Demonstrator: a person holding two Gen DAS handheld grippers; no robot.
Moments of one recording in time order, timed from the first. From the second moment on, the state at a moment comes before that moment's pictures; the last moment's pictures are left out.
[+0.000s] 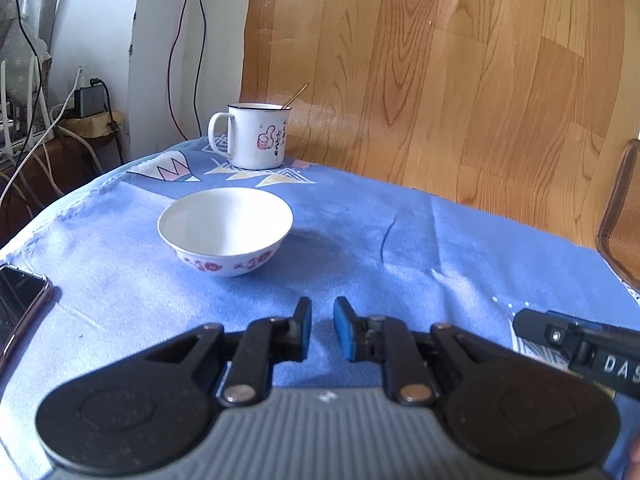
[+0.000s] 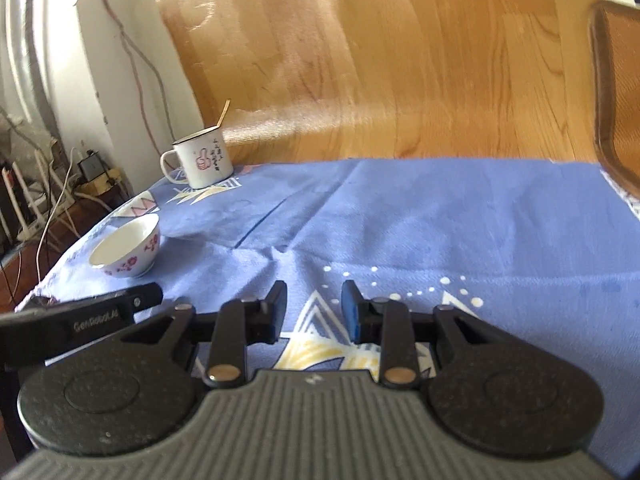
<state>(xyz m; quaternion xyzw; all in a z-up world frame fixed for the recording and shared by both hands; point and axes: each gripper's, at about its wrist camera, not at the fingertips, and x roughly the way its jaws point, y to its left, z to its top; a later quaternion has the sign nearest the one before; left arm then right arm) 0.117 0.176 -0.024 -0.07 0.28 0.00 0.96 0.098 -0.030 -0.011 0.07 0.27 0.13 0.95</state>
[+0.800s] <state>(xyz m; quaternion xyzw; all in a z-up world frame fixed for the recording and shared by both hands) 0.106 0.188 -0.019 -0.10 0.24 0.01 0.97 0.100 -0.019 -0.015 0.04 0.28 0.14 0.95</state>
